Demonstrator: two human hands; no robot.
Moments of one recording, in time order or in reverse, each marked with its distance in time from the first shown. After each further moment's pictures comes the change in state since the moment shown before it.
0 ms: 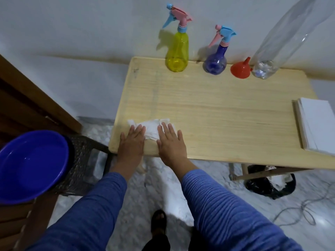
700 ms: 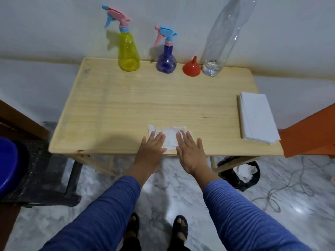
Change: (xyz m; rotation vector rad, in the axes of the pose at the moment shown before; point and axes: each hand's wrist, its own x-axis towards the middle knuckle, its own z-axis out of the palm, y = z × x) left_hand -0.028 0.211 0.045 0.005 -0.138 0.313; right_hand -0.111 0.207 -0.032 -0.024 0.016 0.124
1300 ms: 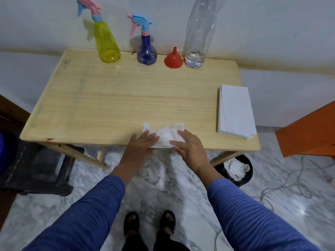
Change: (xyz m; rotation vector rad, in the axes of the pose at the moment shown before) left_hand 0.002 0.060 0.036 -0.160 0.153 0.100; right_hand -0.026 0.114 0.006 0.374 0.288 -0.235
